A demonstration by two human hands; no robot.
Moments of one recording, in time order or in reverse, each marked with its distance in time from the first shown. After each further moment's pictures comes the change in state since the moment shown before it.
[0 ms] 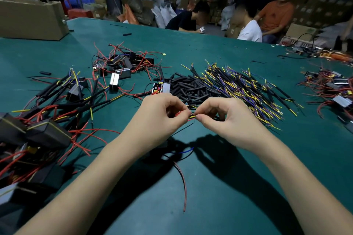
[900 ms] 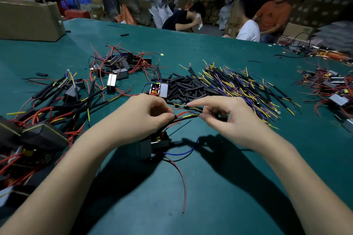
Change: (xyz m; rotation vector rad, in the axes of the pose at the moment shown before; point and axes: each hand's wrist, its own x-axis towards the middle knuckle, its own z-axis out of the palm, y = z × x) left_hand 0.005 -0.007 -0.032 0.129 -0.278 -0.165; right_hand -0.001 0.009 -0.009 -0.128 -0.016 -0.120
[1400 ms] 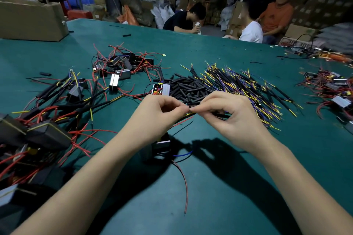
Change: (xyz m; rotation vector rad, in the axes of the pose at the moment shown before) left_hand 0.004 0.011 0.026 -0.384 0.154 -0.025; right_hand 0.003 -0.007 0.007 -0.030 0.158 -0.160
